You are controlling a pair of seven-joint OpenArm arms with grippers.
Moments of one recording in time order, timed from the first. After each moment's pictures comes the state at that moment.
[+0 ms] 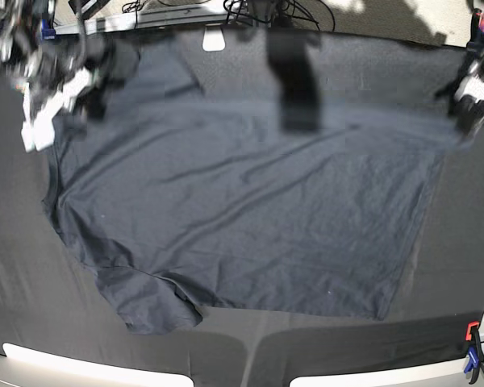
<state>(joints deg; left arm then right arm) 20.7 -9.8 -43.8 91.8 -51.0 -40.5 41.3 -19.3 11.9 39.8 103.5 46.2 37.5 -70.6</state>
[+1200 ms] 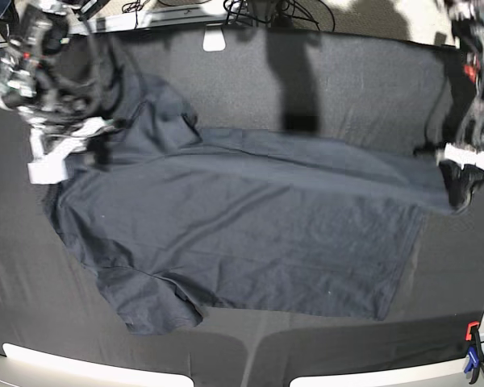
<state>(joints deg) 7.9 -10.1 -33.2 87.7 -28.8 -33.6 18.0 -11.0 11.7 29.8 94.6 30.1 34.7 -52.2</state>
